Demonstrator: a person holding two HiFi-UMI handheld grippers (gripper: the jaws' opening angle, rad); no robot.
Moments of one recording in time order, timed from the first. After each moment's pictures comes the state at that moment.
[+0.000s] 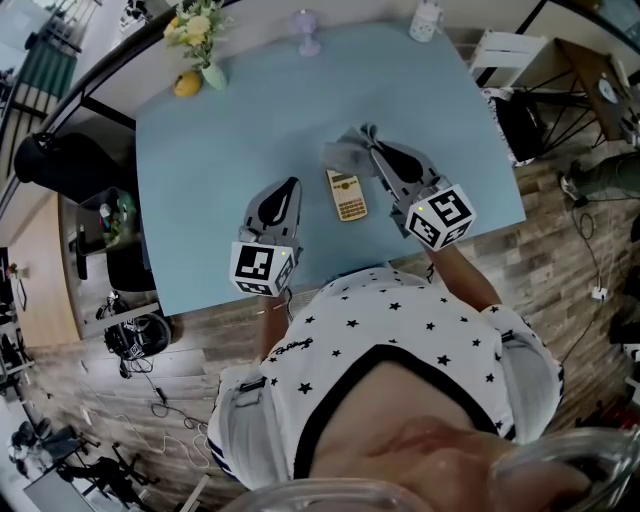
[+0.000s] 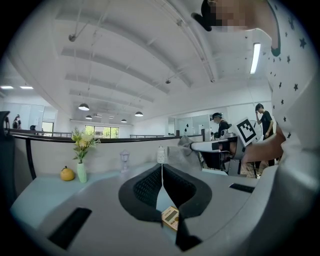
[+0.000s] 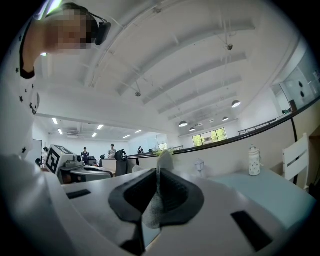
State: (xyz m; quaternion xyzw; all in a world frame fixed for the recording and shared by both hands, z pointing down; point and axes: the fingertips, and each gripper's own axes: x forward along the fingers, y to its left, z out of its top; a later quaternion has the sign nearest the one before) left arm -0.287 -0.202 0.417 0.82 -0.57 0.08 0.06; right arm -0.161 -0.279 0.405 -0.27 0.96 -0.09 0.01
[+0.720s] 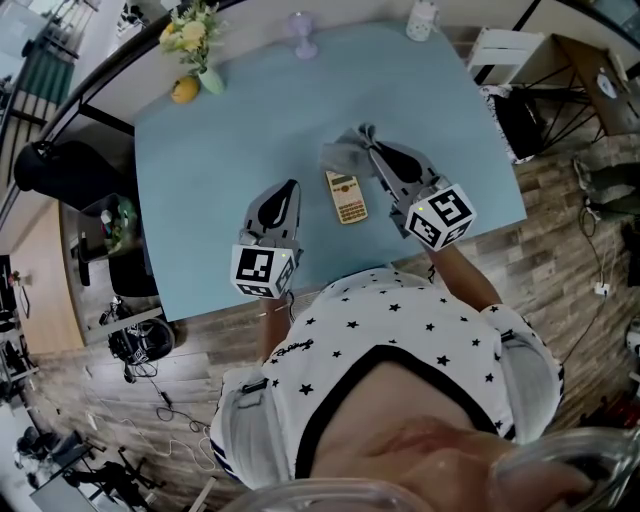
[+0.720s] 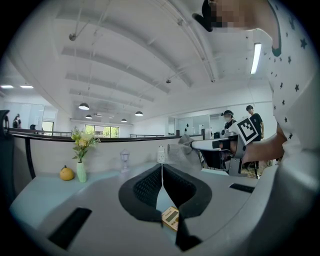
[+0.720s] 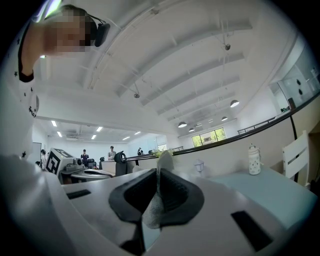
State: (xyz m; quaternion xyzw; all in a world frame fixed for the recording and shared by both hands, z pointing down) left arm -0.287 -0.206 0.419 0.81 -0.57 0.08 0.06; right arm -0.160 -0.283 0.403 -0.27 0.96 -0.10 0.02
